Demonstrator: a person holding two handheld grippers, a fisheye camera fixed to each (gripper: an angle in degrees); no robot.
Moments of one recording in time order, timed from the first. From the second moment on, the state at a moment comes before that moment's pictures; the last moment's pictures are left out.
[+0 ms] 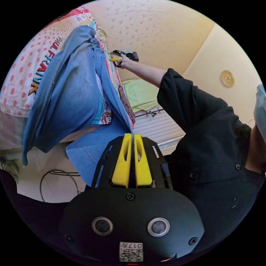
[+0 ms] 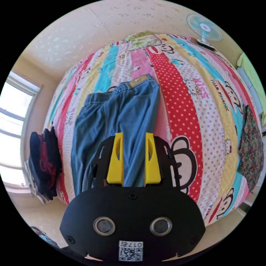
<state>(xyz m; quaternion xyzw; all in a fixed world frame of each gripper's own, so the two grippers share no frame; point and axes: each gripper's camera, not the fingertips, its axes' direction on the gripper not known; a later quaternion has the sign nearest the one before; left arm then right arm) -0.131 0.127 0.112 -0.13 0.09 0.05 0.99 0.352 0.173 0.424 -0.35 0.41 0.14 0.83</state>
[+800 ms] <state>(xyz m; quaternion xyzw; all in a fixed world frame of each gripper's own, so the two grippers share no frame) -0.144 0.124 0.035 -0.12 -0.14 -0.10 0.98 0.208 0.231 0.608 -0.37 0.09 0.11 0.92</state>
